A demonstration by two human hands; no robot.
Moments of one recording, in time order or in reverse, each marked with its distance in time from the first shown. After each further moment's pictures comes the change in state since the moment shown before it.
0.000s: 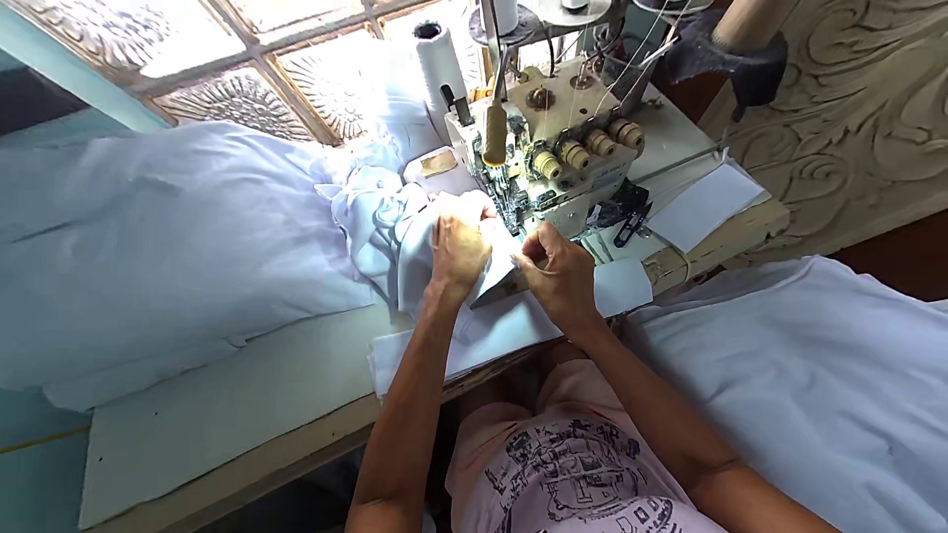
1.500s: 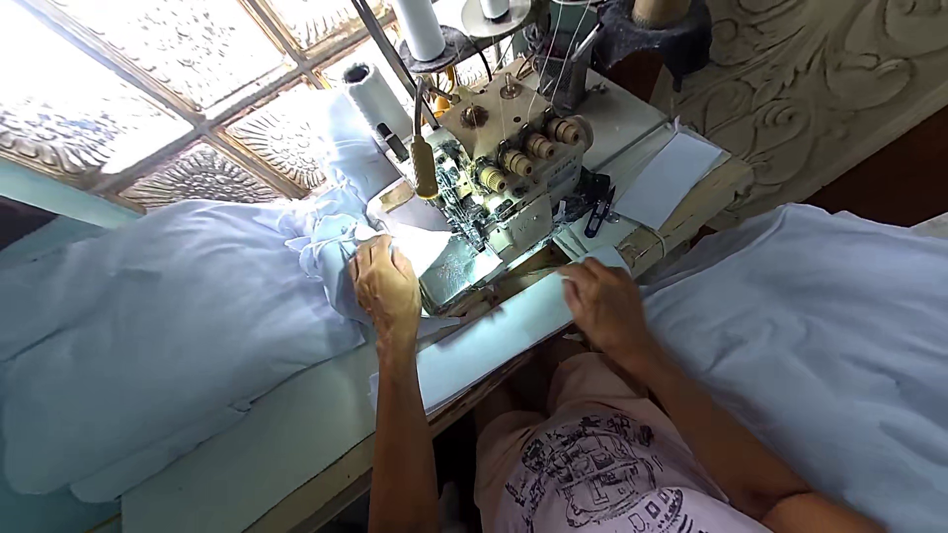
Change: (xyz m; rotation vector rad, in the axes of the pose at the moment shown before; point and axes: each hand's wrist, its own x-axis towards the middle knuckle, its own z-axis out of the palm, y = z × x) left_hand -0.033 -0.055 -0.016 0.329 0.035 -0.138; right_hand -0.050 0.037 -0.052 -0.421 -0.137 0.159
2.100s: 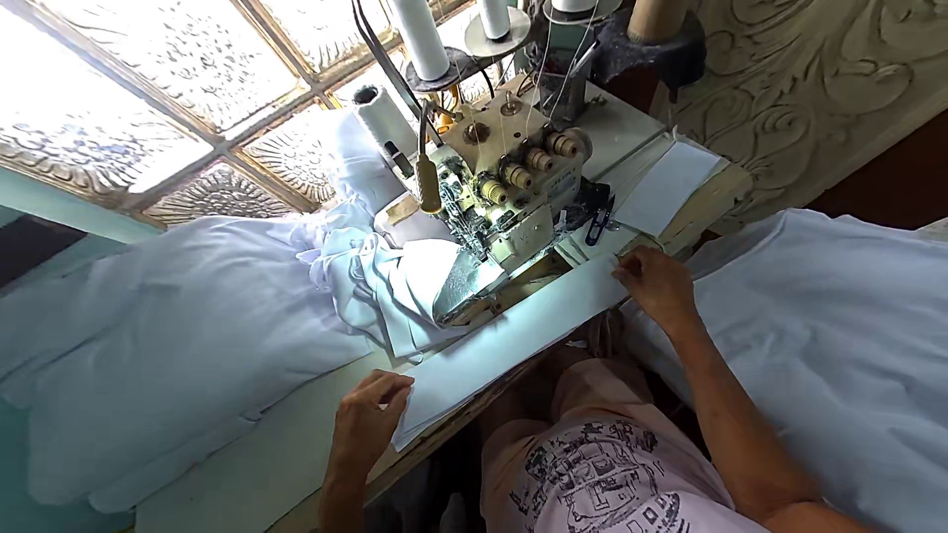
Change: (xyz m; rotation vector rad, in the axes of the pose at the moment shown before) left_hand -0.110 -0.050 -0.076 -0.267 -0.418 -0.023; right_hand 0.015 0.070 -0.023 0.088 -0.176 0.506
